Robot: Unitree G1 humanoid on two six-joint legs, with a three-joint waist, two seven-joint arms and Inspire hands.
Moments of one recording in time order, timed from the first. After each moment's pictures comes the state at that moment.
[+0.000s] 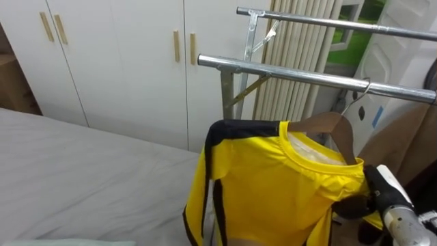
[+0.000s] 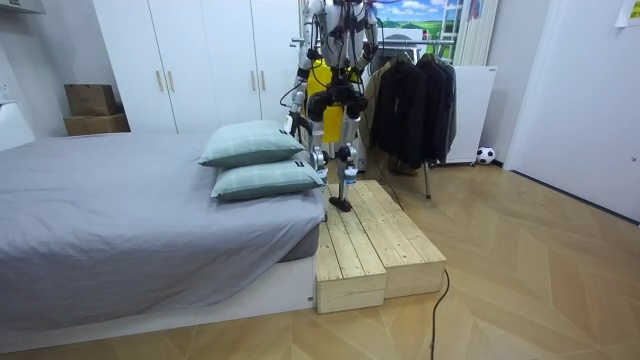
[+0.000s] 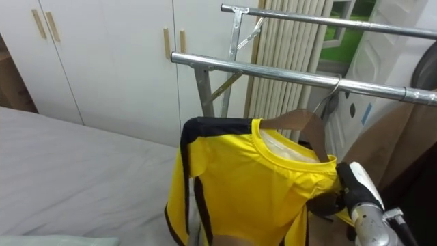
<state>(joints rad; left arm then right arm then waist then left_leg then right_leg) 0.26 0.23 0.18 1.14 0.19 0.23 0.06 -0.28 -0.42 0.00 0.81 -0.28 -0.03 -0.03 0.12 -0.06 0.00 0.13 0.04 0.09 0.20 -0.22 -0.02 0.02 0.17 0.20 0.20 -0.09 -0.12</state>
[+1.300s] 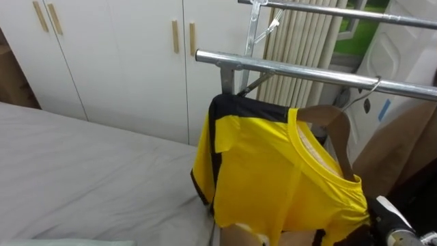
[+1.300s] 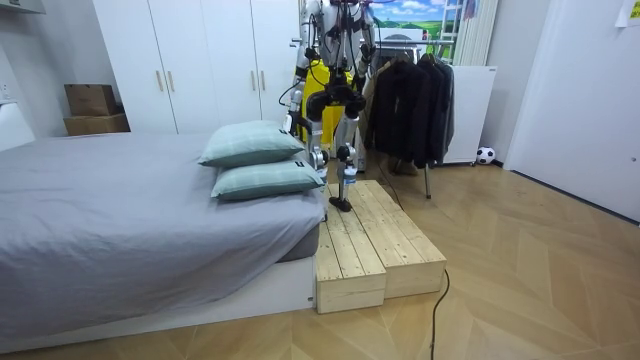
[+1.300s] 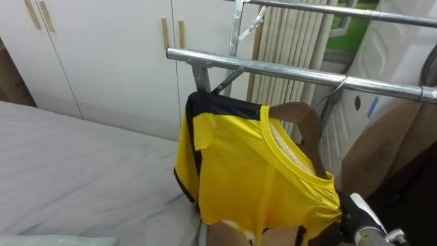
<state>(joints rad) 0.26 0.23 0.18 1.14 0.19 0.23 0.04 -0.26 -0.42 0.02 0.85 -0.32 0.09 0.06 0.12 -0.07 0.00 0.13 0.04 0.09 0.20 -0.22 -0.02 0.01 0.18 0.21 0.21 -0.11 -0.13</state>
